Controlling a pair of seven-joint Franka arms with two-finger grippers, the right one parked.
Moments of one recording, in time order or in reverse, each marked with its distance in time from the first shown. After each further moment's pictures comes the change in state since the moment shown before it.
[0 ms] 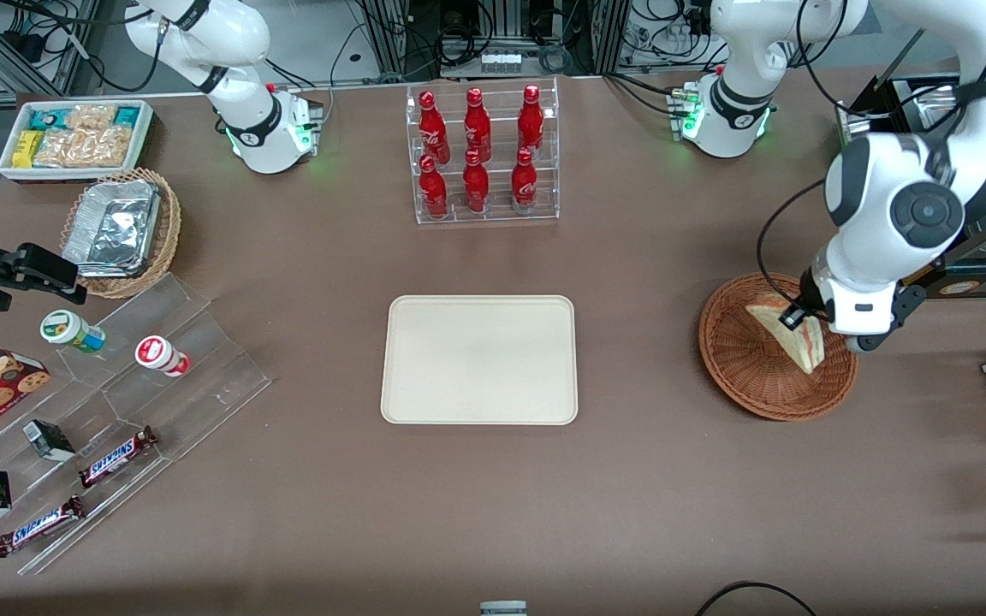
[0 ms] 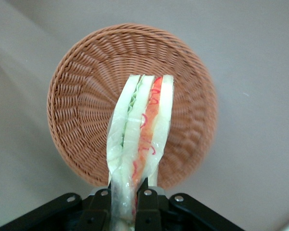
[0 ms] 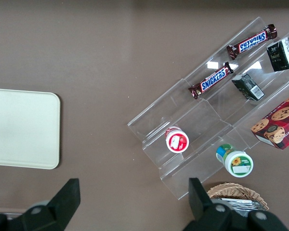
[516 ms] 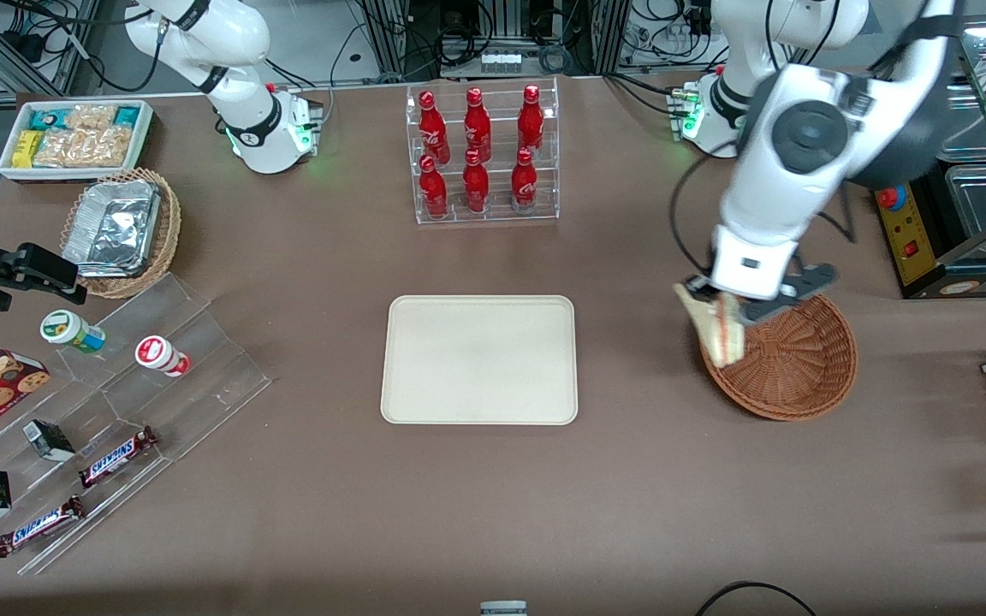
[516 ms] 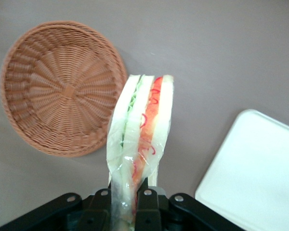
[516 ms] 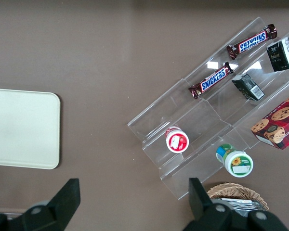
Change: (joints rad) arm -0.288 0.005 -0.010 0.170 -0.002 -0.101 -0.008
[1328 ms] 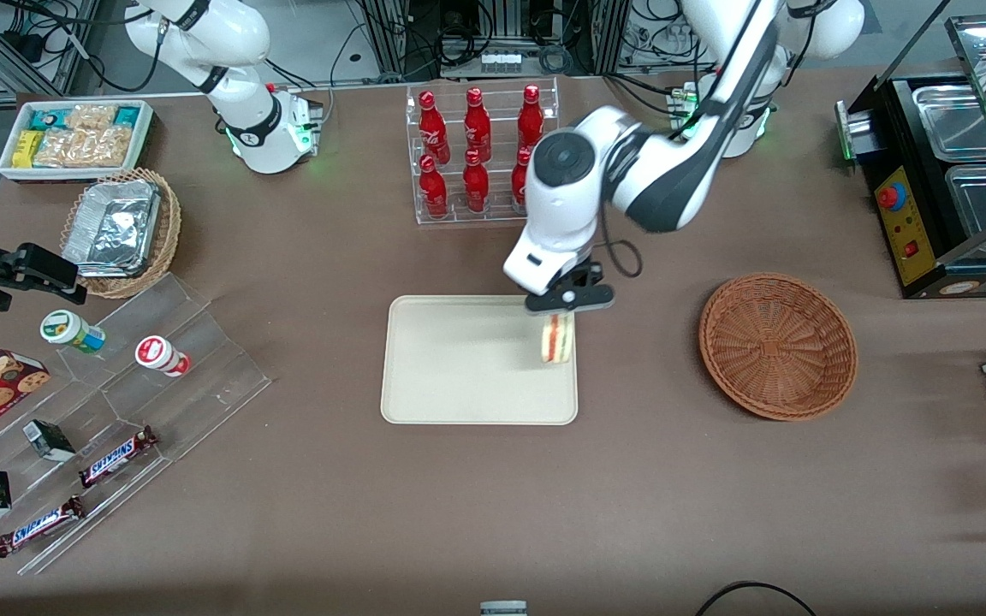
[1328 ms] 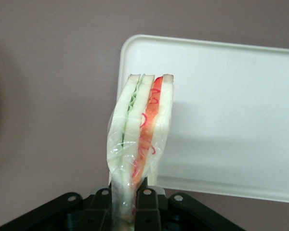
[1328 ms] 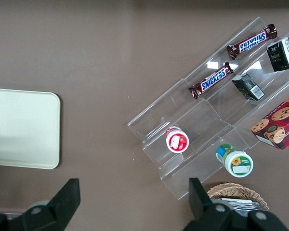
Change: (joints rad) arm -0.296 0.341 -0.001 0.146 0.002 0.216 -0.007
